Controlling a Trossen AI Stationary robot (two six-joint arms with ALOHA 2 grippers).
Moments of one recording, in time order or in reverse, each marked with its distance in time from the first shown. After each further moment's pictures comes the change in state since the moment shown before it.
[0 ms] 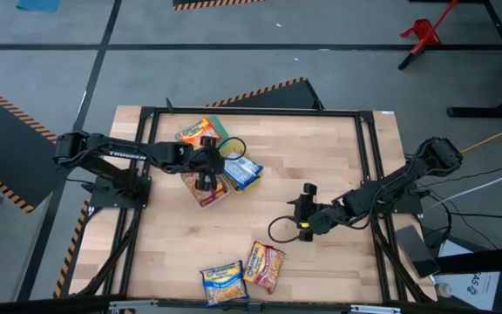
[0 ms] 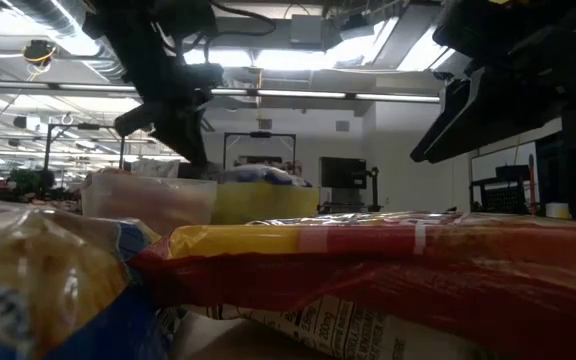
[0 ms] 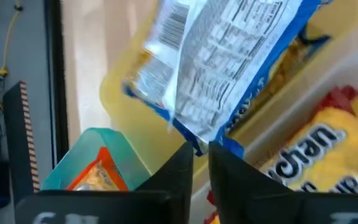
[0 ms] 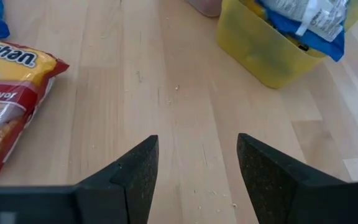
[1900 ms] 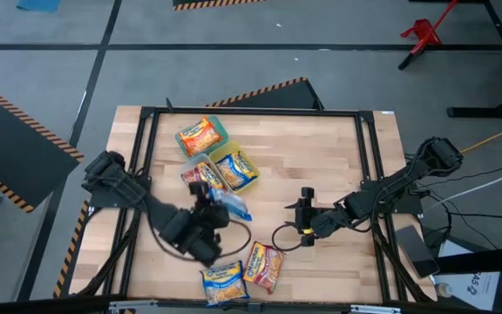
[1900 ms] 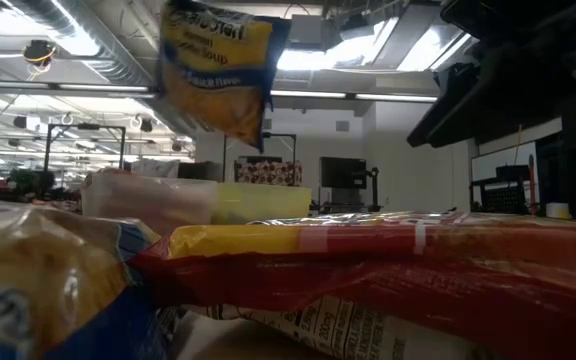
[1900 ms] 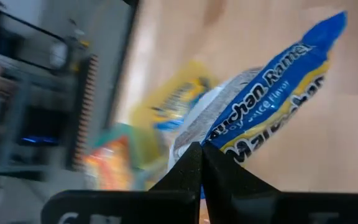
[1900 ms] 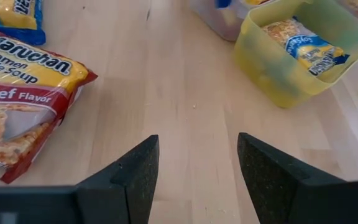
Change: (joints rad) left arm -0.694 0.444 0.865 -0.970 -0.522 -1.082; right arm 0.033 0.000 0.001 0.070 0.000 -0.107
